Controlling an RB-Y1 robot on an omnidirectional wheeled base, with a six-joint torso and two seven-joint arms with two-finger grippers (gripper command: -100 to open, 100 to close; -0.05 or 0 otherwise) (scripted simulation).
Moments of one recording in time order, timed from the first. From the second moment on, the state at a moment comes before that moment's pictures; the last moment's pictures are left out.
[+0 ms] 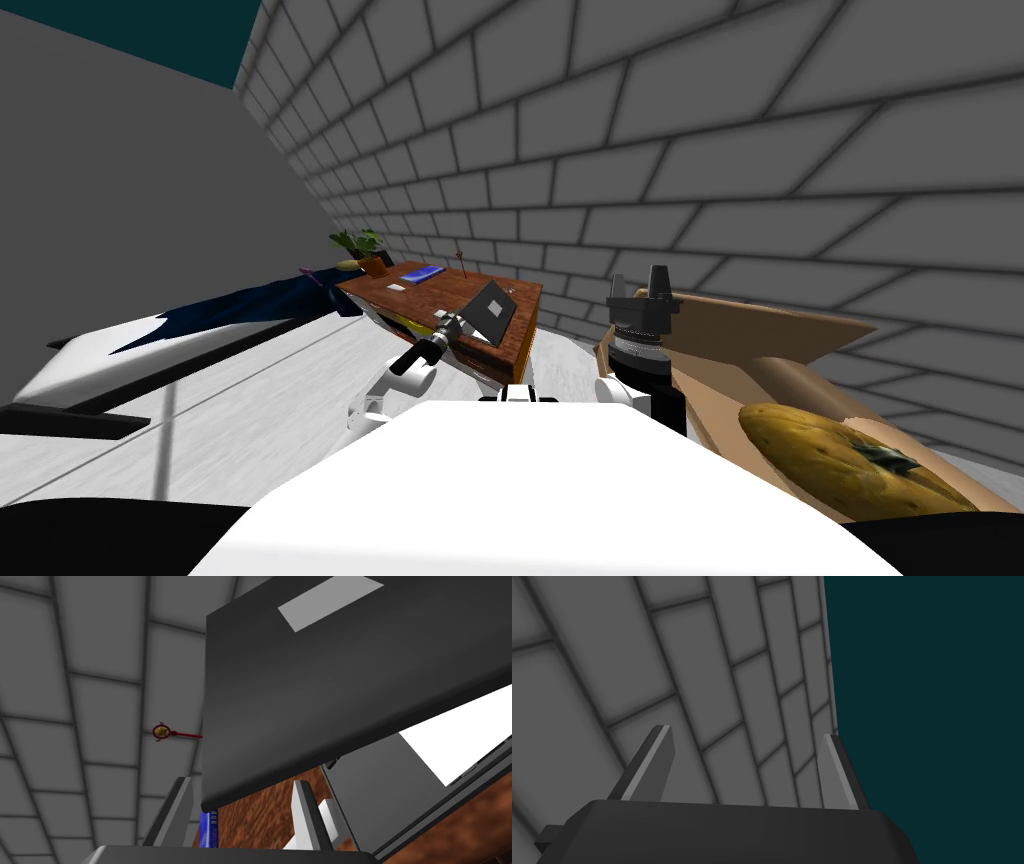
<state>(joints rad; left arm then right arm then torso) 0.28 0.49 -0.10 -2.08 0.22 0.36 0.47 0.49 0.00 0.06 -2.38 -0.04 -0.56 -0.04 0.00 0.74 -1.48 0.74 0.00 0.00</state>
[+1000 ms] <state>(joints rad) 0.13 0.37 -0.13 -1.87 0.30 0.35 0.43 0.49 0.00 0.06 -2.38 -0.04 -0.56 -0.04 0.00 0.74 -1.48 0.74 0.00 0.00</state>
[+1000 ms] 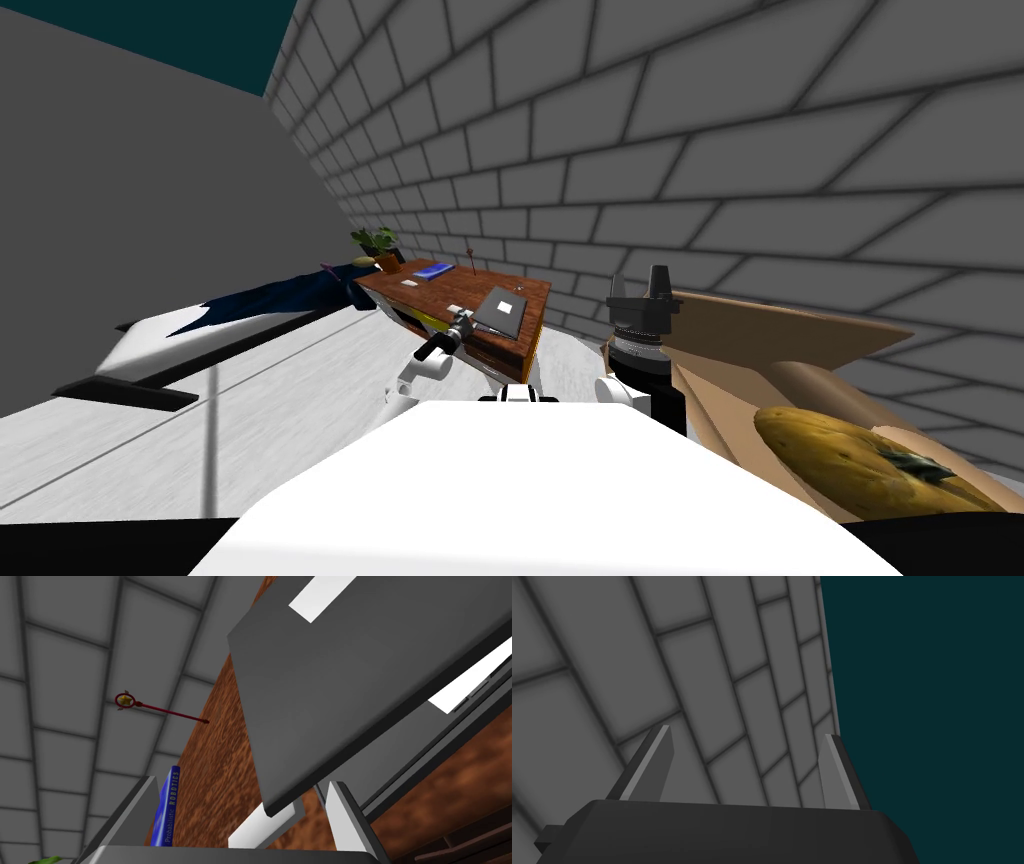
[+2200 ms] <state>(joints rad) -0.19 0.25 -0.14 -1.56 0.36 0.36 0.31 0.49 0.00 0.06 -2.38 -0.04 -0.56 -0.04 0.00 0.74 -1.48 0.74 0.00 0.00</state>
